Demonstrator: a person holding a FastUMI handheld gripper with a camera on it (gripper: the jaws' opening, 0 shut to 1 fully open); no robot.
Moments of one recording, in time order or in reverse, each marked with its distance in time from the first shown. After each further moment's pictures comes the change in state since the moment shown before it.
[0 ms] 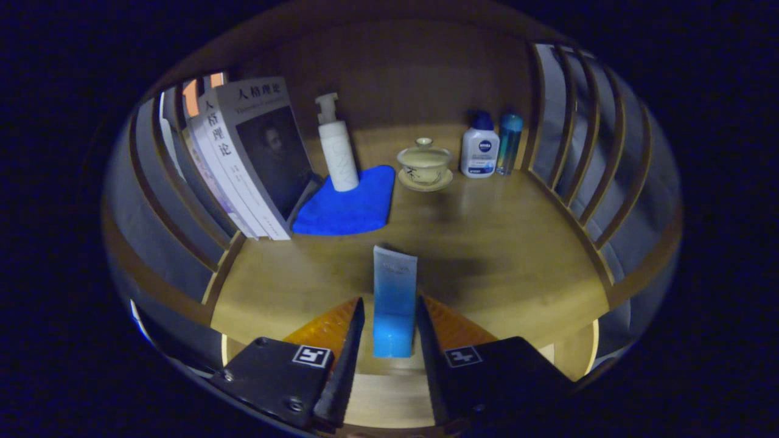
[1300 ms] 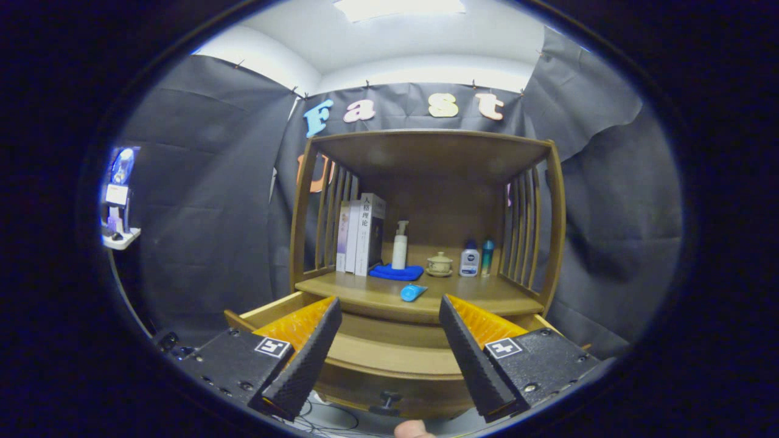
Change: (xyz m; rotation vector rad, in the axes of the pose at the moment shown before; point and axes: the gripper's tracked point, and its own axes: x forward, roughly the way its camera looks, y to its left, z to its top) arm -0.185 -0.012 -0.173 -0.250 -0.795 0.145
